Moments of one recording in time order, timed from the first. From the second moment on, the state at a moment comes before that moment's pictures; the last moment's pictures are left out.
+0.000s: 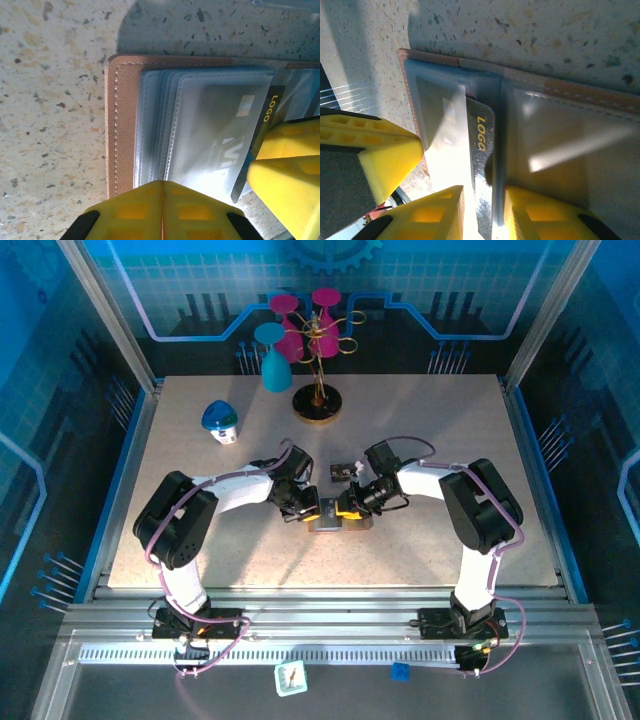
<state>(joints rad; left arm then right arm) -0.55 1.80 1.05 -0.48 0.38 -0.85 0.45 1.89 1.03 -0.36 -0.72 0.56</state>
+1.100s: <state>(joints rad) -0.55 1.83 1.08 -0.48 0.41 -0.82 0.45 1.90 1.02 -0.35 -0.74 0.57</state>
